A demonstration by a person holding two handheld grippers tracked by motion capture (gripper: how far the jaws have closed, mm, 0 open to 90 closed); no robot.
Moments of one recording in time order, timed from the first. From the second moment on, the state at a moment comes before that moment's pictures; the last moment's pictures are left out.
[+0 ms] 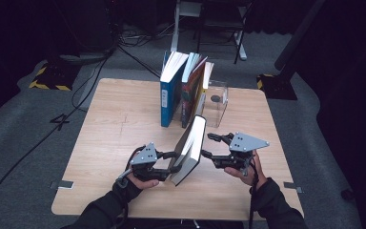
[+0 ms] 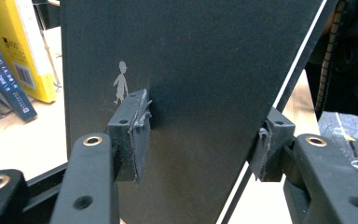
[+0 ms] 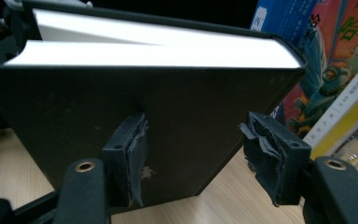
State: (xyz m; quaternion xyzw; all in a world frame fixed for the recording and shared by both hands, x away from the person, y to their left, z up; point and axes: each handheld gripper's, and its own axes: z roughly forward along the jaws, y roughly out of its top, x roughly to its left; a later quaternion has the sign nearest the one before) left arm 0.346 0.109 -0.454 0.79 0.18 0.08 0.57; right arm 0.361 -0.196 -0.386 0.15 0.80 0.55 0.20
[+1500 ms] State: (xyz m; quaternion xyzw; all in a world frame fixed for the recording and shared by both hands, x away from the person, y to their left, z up) left arm 0.336 0.107 -0.466 0.78 0.29 0.21 0.52; right arm 0.356 -0.175 -0.407 0.18 0.82 0.49 0.25
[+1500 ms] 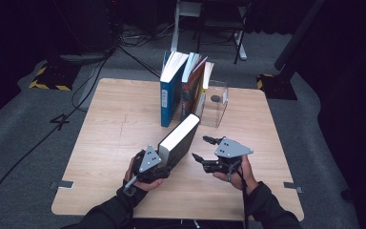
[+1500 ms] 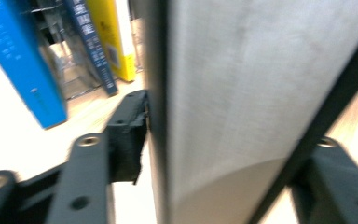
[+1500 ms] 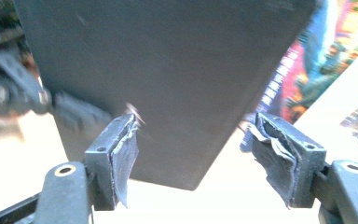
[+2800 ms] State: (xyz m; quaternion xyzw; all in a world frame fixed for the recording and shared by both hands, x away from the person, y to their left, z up) left arm 0.319 0.091 -0.460 0.83 0.12 0.07 0.54; right arm 0.348 -0.214 -0.432 0.09 0.87 0.47 0.12
